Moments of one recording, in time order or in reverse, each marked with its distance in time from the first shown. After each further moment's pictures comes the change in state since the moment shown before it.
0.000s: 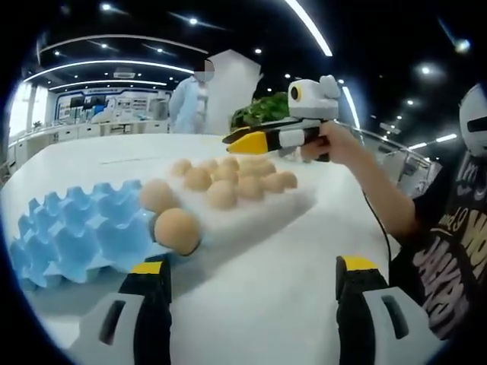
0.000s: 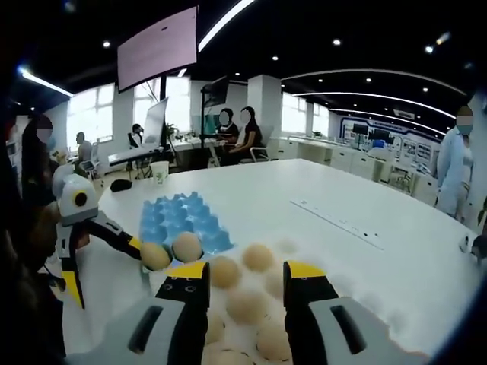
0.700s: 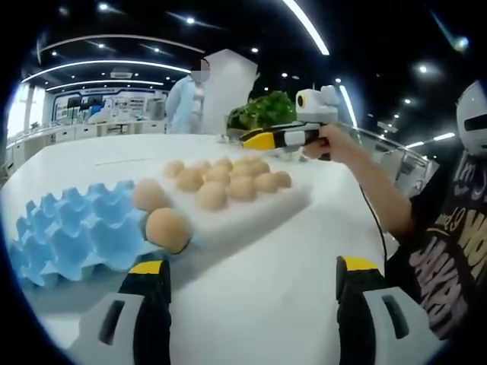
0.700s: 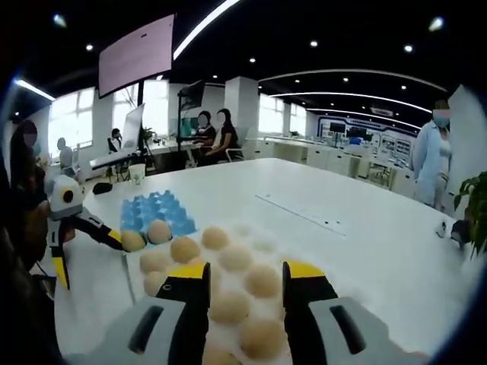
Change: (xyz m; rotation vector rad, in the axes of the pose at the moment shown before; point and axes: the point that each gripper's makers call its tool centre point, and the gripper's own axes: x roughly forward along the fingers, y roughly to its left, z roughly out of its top) left arm -0.001 -0.010 0.002 0.009 -0.004 -0.015; right arm -0.044 -0.050 -0.018 0.037 -0.002 -0.127
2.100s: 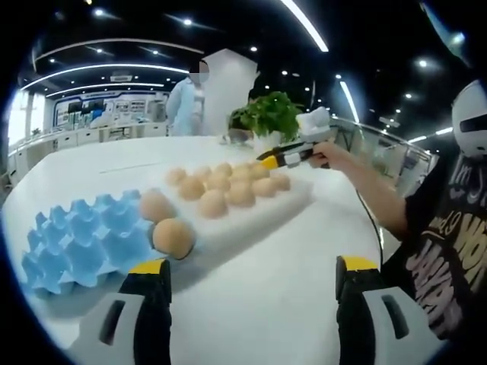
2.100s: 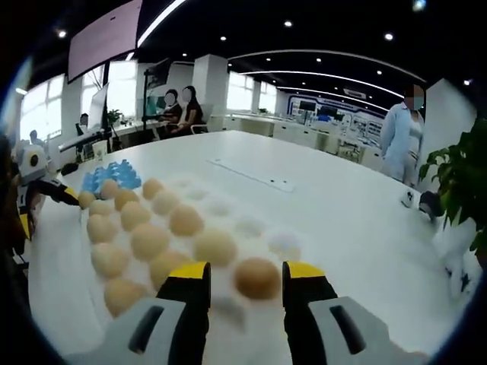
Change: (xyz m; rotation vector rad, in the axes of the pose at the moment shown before) left arm -0.010 -0.004 0.008 0.023 0.019 0.023; right arm -0.027 -0.081 -0.063 0.039 0.136 -0.192
